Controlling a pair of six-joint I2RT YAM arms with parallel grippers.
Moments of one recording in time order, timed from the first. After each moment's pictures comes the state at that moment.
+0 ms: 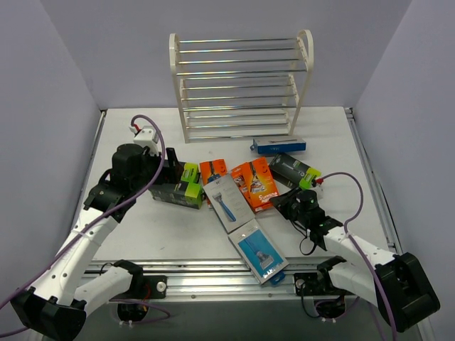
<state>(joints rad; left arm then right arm) -0.40 0.99 1.04 -0.51 -0.01 -0.30 0.42 1.02 0.23 0.21 0.05 1.17</state>
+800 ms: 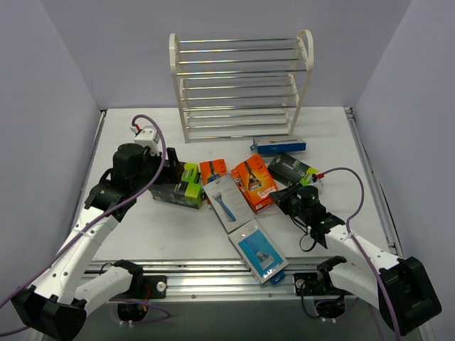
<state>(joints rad) -0.40 1.00 1.04 -0.51 -0.01 -0.30 0.43 0.99 0.28 0.17 0.05 1.17</state>
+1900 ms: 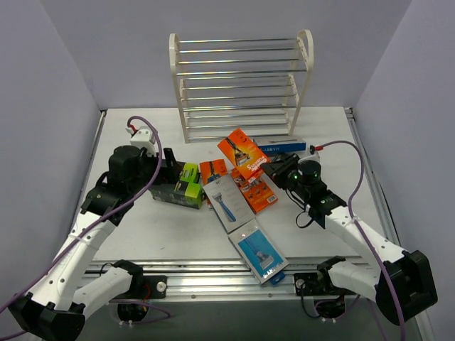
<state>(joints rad) -0.40 0.97 1.04 -0.51 -0.03 -0.30 0.43 1.06 0.57 0.16 -0.03 1.18</state>
